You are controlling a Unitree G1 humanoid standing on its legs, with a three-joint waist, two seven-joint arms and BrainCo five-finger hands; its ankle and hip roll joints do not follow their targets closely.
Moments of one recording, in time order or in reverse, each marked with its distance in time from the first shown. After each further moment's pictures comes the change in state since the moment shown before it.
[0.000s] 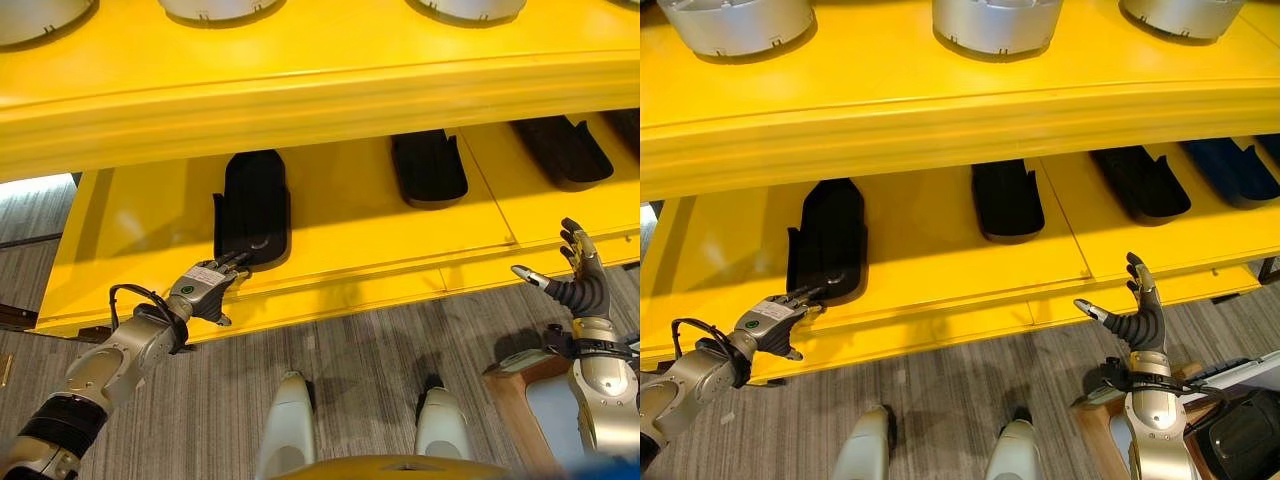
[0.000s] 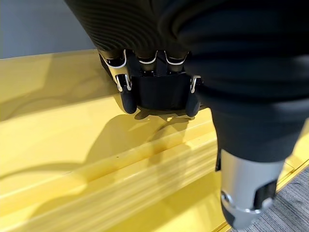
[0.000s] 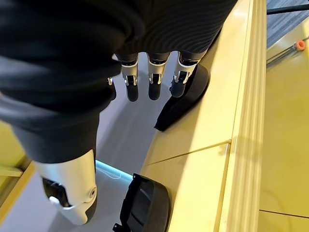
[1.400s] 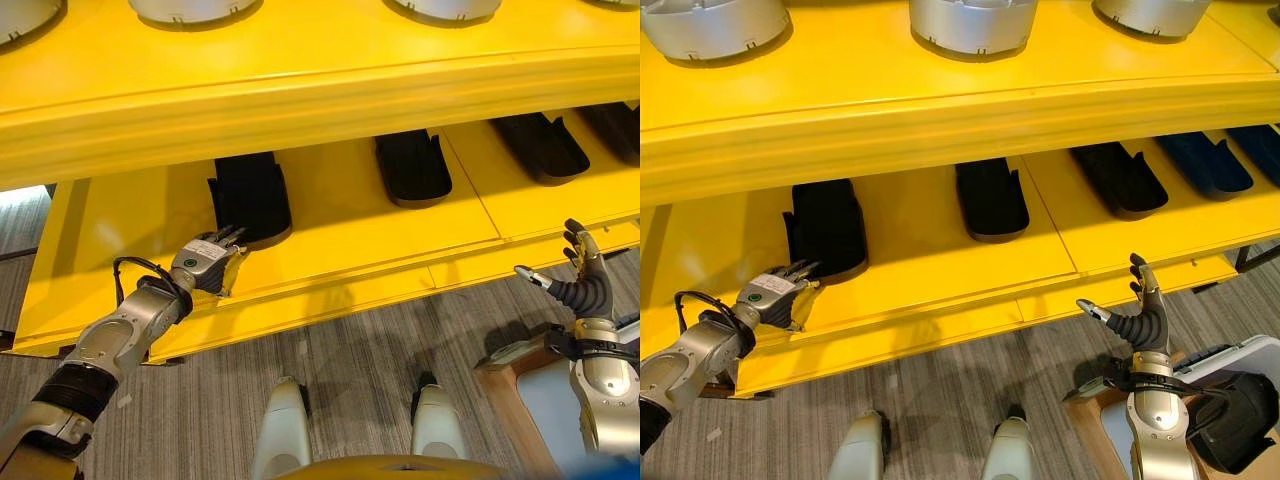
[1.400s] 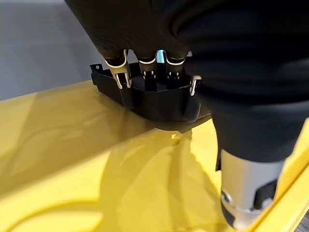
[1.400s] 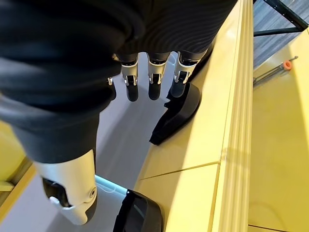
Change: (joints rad) left arm -0.180 0.000 -0.058 0.054 0.076 0.042 0.021; right arm 0.001 0.000 -0.011 0.000 0.001 0.009 0.001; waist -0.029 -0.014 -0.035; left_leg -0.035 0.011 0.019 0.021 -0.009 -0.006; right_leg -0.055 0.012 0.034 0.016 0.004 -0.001
